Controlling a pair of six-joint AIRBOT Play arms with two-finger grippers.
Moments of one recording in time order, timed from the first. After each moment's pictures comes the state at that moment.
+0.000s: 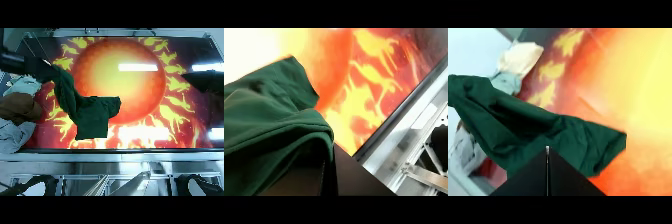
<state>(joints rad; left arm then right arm) 0.14 -1.29 1.50 0.68 -1.59 -1.06 -0.31 -0.83 0.93 -0.34 1.26 0.95</state>
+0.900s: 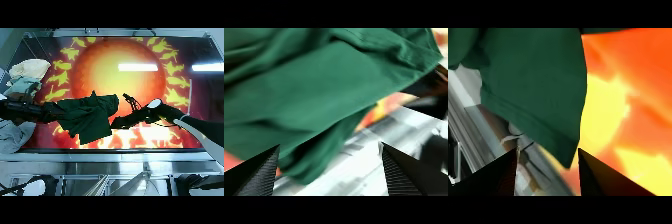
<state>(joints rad) 0.31 -1.37 0.91 0.74 -1.44 -1.02 0.45 -1.65 0.94 -0.35 0.98 0.91</state>
